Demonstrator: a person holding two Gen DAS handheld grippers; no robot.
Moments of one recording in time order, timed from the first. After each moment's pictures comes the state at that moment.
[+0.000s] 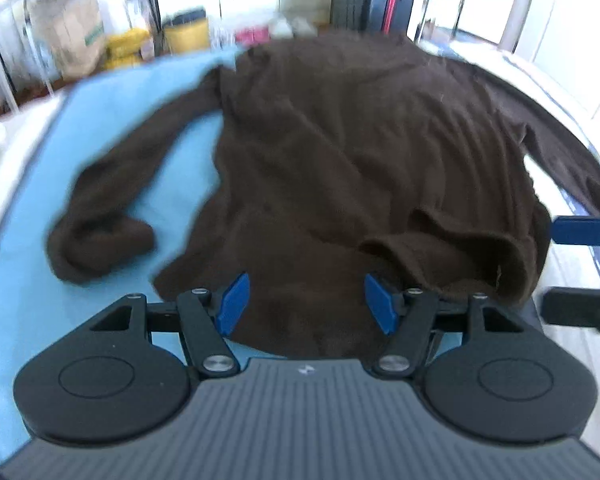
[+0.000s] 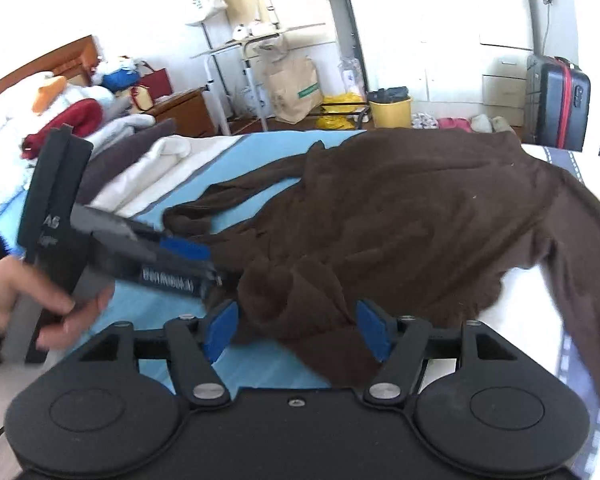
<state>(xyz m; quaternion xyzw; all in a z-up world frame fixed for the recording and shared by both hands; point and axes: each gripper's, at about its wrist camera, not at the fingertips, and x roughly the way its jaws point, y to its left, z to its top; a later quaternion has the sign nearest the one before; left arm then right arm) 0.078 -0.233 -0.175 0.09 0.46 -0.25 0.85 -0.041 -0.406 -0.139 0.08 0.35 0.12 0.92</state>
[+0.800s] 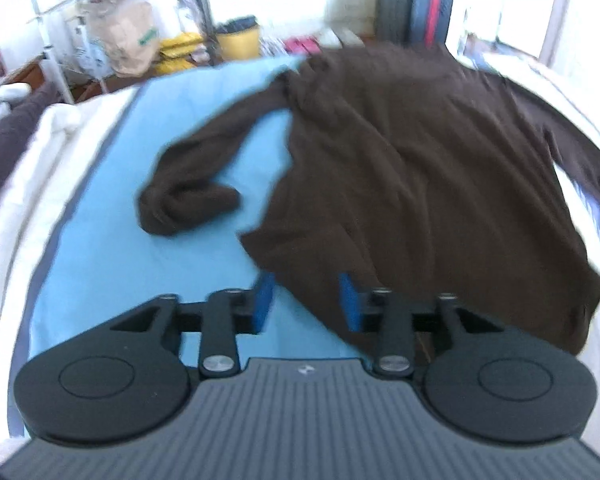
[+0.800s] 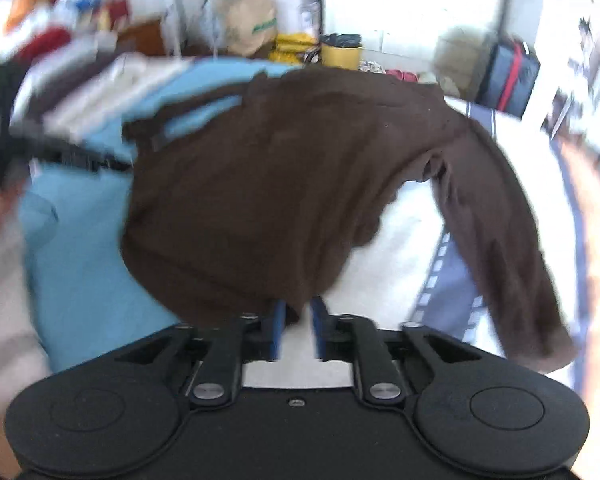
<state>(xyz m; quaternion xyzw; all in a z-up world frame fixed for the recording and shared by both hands) 0.029 -0.174 -0.124 0.09 0.41 -0.17 0.89 -0.137 -0.439 -0.094 0.06 0.43 0.05 0.90</state>
